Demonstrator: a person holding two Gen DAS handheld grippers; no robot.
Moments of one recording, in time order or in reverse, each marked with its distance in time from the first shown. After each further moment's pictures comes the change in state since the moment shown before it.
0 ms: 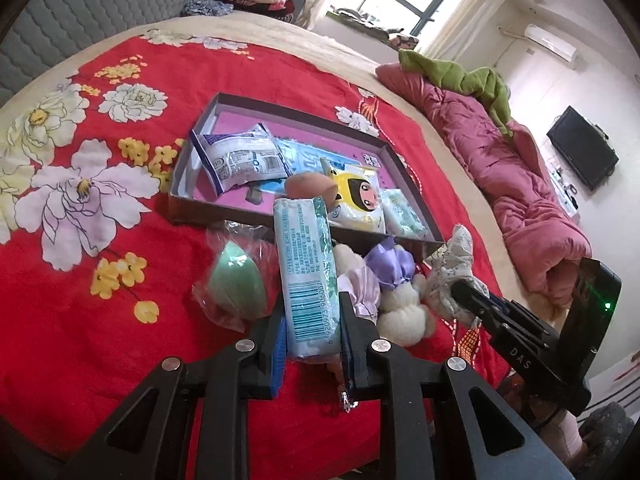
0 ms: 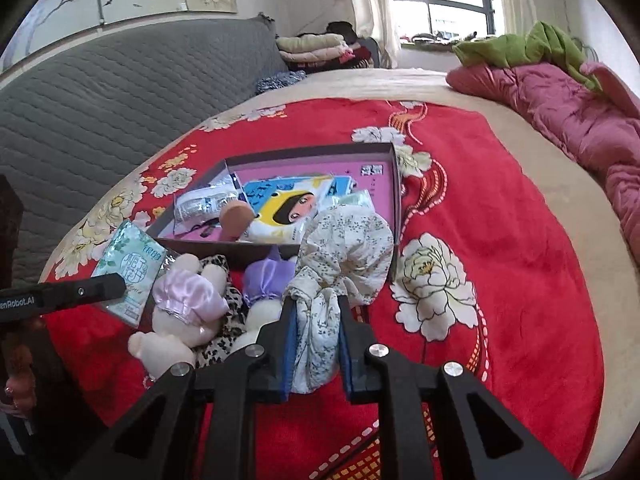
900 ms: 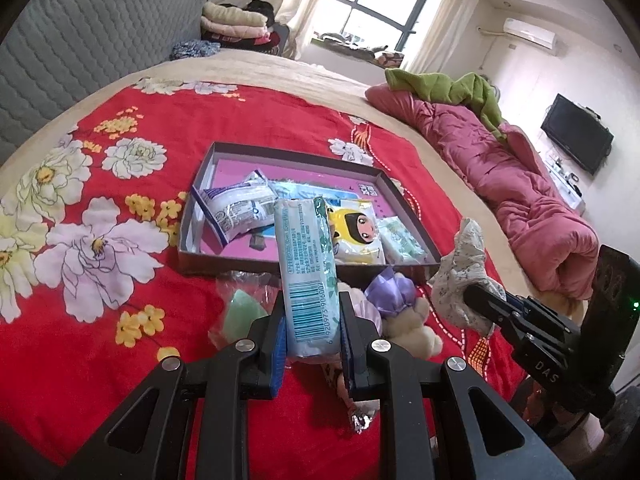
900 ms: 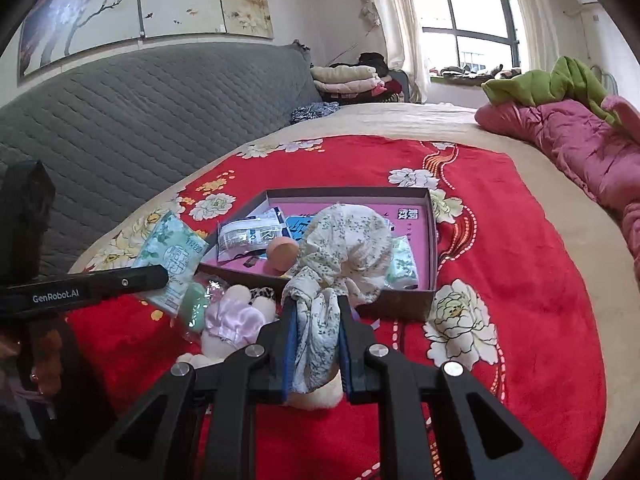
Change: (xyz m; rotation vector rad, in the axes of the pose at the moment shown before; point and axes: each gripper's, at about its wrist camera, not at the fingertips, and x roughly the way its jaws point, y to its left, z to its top) left arm -0.017 -0.011 0.012 0.110 -0.114 0.045; right arm -0.021 0.022 0.010 -0.073 -0.116 0.084
